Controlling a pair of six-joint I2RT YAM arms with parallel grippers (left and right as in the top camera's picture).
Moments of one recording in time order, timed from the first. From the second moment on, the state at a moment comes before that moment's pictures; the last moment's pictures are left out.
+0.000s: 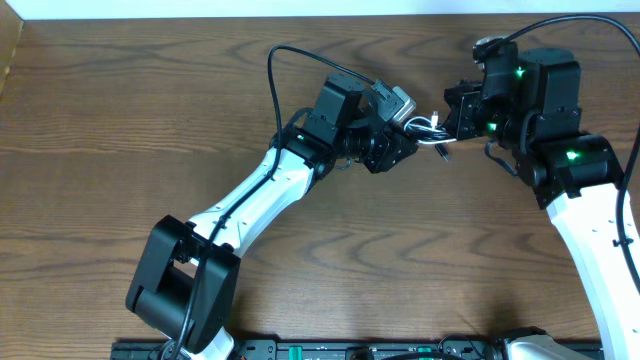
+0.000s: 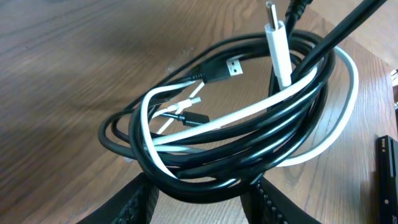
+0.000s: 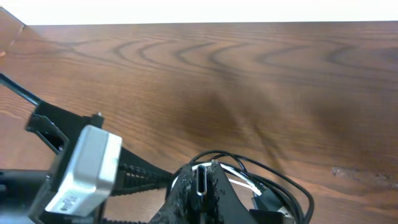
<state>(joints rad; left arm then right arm) -0.56 1.78 1.25 -0.16 0.62 0.04 0.19 1.35 1.30 -0.60 -0.25 0.17</state>
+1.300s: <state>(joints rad) -0.65 1.78 1.25 0.06 0.42 0.08 0.19 1.34 1.30 -0.63 -0.35 0.21</state>
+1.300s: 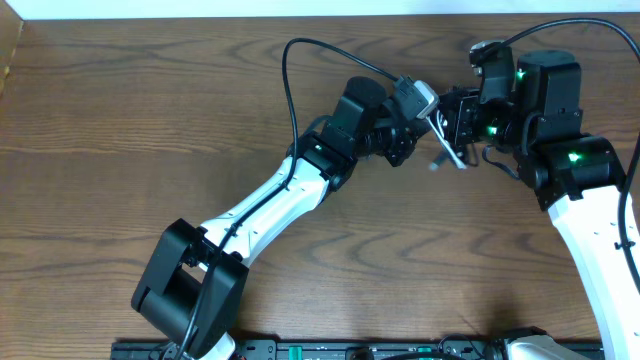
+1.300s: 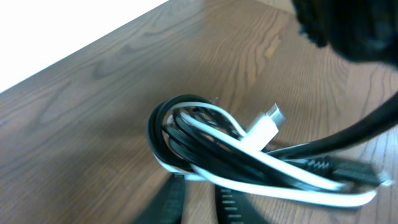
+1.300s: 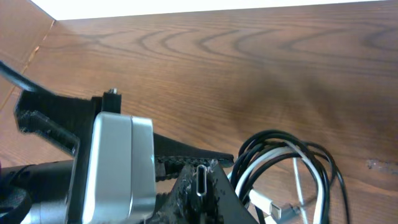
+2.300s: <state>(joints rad) -0.65 1.78 1.25 0.05 0.42 0.04 0.14 1.34 1.30 -0.70 -0.32 0.22</state>
